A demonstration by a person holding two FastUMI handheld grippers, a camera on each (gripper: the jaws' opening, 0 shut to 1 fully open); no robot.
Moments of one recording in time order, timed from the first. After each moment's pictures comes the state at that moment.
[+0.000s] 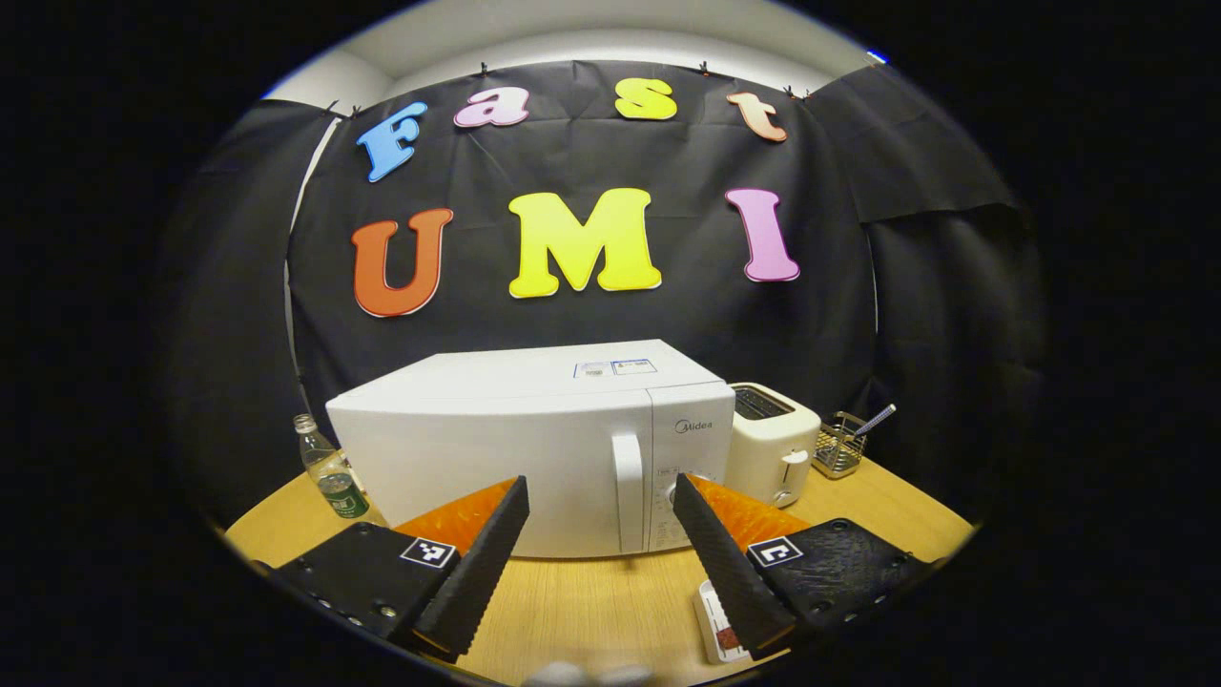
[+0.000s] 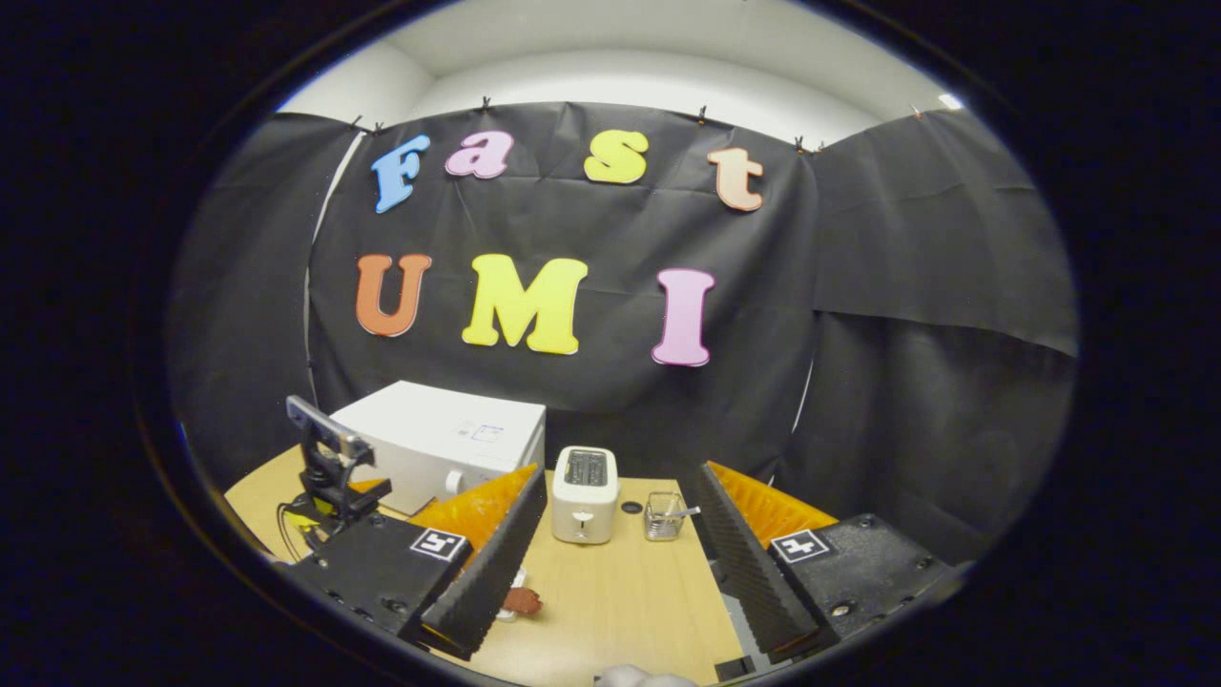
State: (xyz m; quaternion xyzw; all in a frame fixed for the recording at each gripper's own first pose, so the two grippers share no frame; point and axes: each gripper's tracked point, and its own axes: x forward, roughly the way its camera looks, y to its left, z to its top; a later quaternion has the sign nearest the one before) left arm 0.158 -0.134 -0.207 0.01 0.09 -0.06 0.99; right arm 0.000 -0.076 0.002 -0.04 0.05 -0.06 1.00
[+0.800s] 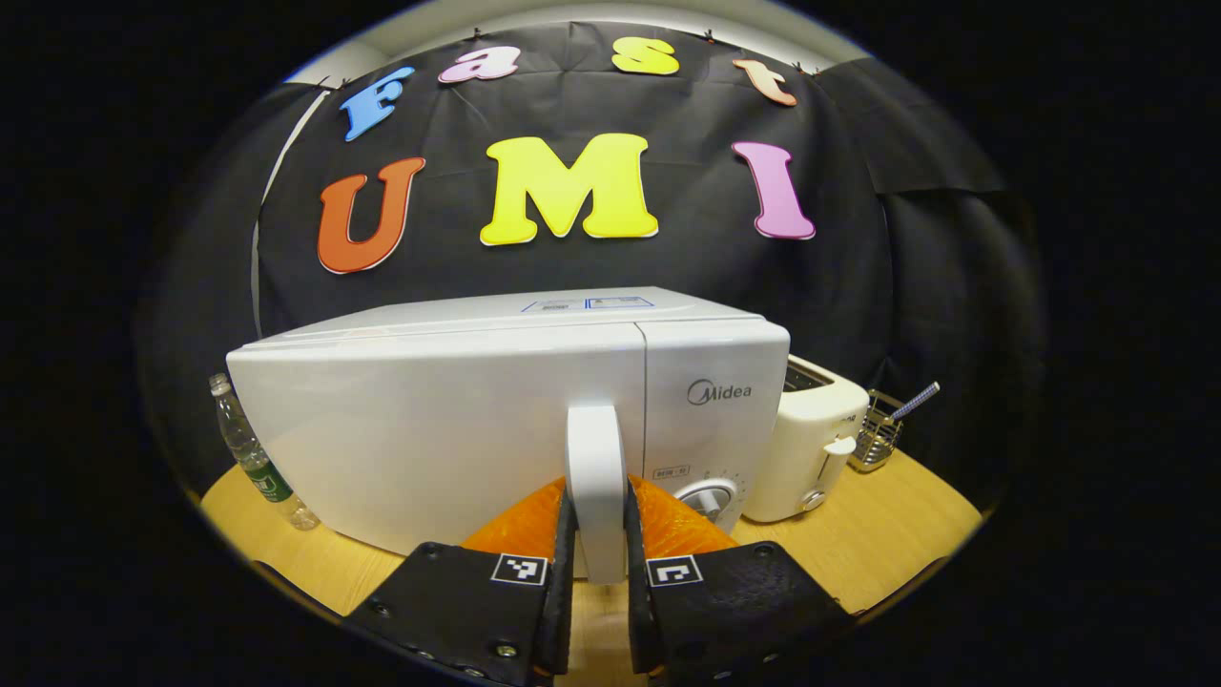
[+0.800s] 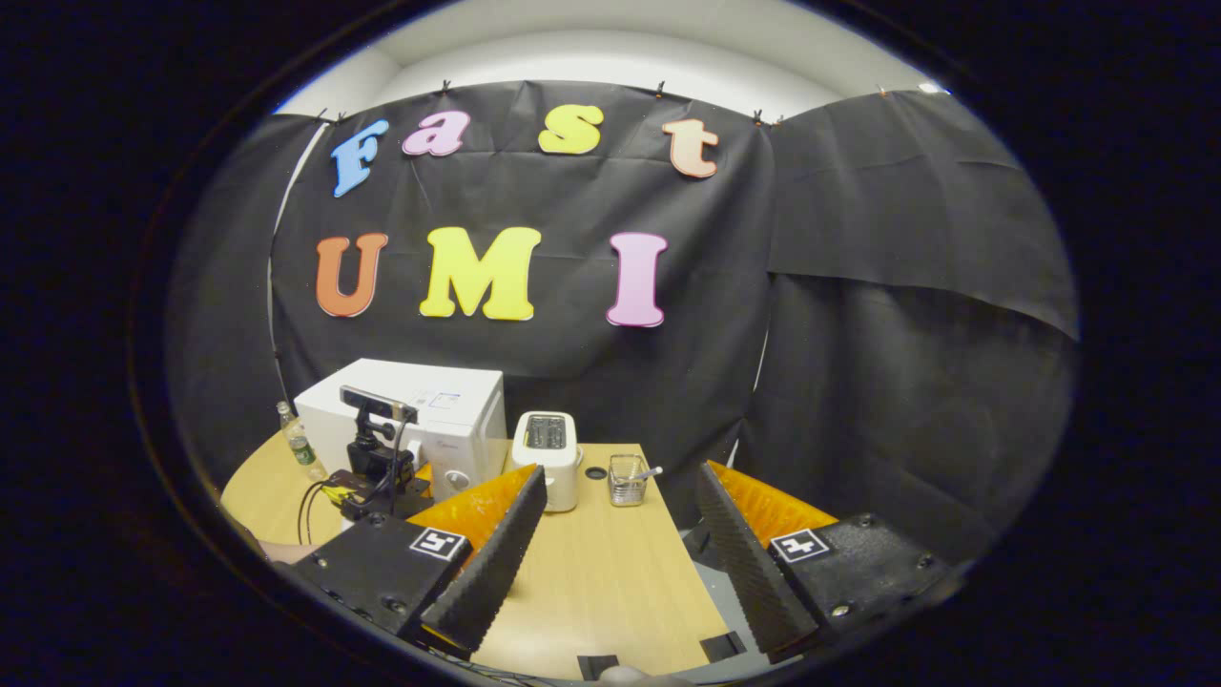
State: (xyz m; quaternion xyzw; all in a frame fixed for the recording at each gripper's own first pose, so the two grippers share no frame) left arm 0.230 -0.160 -0.262 -0.02 0.13 -0.08 0.99; right arm -0.022 -0.108 -0.033 -0.01 0.09 -0.11 0.99
